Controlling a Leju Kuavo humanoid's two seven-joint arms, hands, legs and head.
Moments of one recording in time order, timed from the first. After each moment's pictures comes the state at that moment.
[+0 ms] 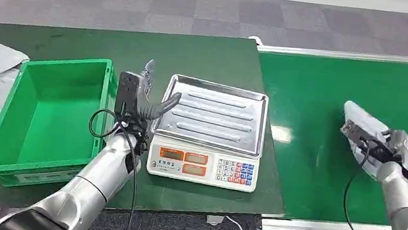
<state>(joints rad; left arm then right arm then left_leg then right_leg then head) -0.70 -0.22 -0.28 -0.64 0.09 0.30 -0.48 -0.77 -0.40 -0.01 -0.42 1.25 -0.16 0.18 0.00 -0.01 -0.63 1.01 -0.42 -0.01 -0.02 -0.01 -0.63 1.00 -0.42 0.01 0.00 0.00</state>
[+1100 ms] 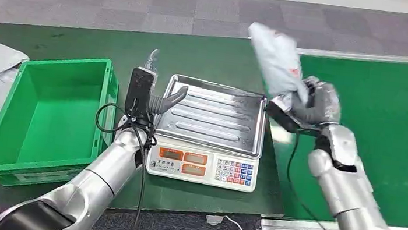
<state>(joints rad) -0.77 -0.27 -0.28 -0.56 0.00 0.37 -0.53 -0.62 -0.21 0.41 -0.90 1.01 -0.33 0.02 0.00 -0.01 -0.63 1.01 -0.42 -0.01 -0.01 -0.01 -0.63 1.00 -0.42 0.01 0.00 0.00</state>
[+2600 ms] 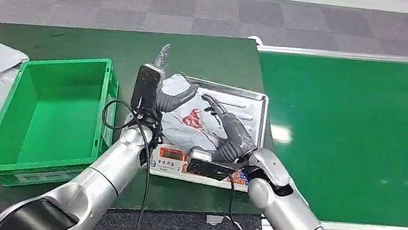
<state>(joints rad) -0.79 -0.28 -0.35 -0.58 0.04 0.37 -0.55 -0.51 -0.08 0.67 -1.09 0.84 -0.31 -0.19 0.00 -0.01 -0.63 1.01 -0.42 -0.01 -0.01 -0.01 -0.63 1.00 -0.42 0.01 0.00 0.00</state>
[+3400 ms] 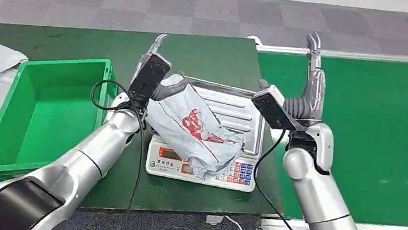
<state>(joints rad) -0.89 -0.17 -0.44 -0.53 -0.16 0.36 -0.41 -0.57 -0.09 0.36 -1.17 0.81 -0.57 -0.08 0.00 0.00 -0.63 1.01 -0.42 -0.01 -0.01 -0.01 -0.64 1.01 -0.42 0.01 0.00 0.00</state>
